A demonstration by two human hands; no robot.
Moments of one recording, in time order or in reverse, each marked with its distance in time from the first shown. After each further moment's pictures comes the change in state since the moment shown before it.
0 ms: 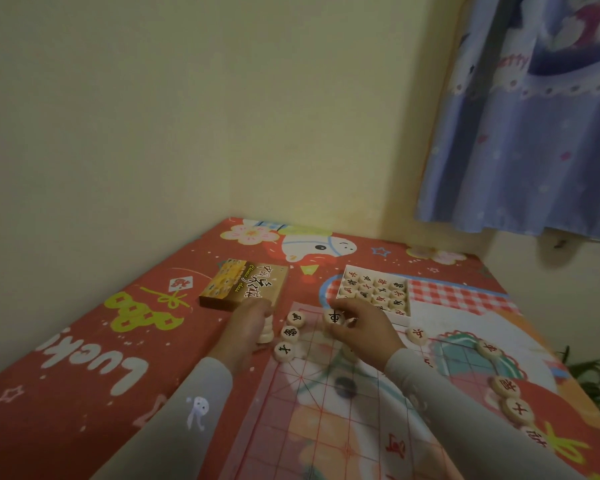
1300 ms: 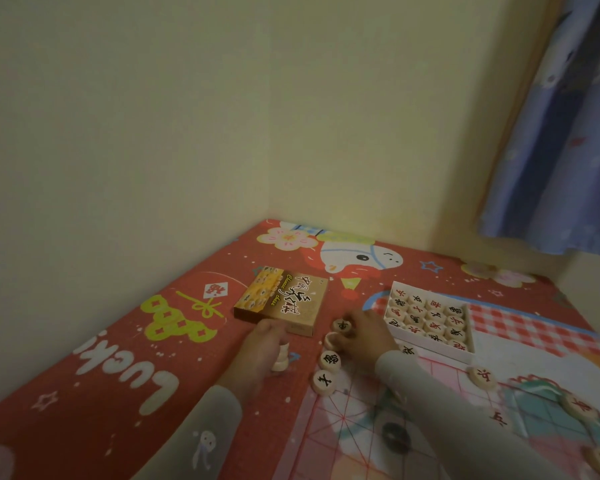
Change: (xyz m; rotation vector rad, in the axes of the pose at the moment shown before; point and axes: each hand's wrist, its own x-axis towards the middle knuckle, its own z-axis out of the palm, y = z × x) left_hand 0.030 -0.009 -0.038 0.057 0.058 -0.077; right_hand 0.099 0.031 0.080 -0.347 -0.148 0.069
